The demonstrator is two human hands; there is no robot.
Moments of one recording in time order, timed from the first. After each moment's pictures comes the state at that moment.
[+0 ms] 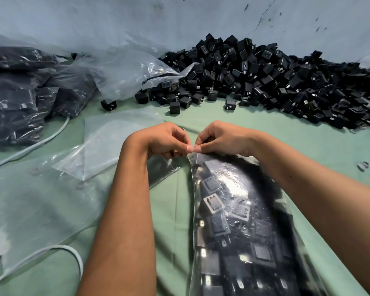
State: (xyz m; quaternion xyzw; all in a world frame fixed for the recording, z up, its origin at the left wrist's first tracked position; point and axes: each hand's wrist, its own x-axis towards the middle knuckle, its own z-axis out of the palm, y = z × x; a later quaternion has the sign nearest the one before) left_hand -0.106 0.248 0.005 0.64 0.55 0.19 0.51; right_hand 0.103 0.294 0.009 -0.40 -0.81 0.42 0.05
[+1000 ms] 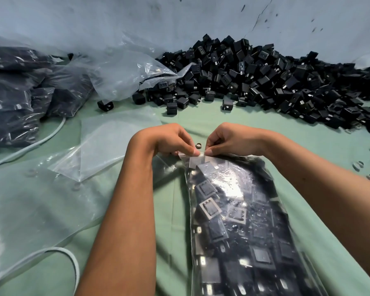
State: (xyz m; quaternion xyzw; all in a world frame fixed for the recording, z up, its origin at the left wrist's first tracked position) left_hand -0.091 0.258 0.011 0.64 0.57 0.12 0.50; right_hand 0.127 0.296 0.014 -0.40 -0.86 0.33 0.01
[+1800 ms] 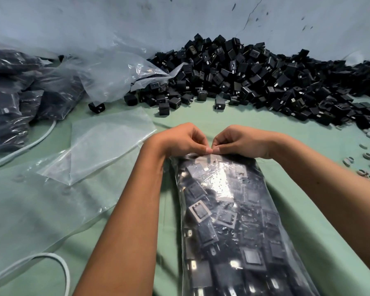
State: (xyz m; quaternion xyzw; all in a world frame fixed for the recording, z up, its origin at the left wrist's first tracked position) left_hand -0.053 0.265 0.005 0.72 0.51 0.16 0.44; right_hand 0.165 0.290 0.010 -0.42 -0.80 0.44 0.03
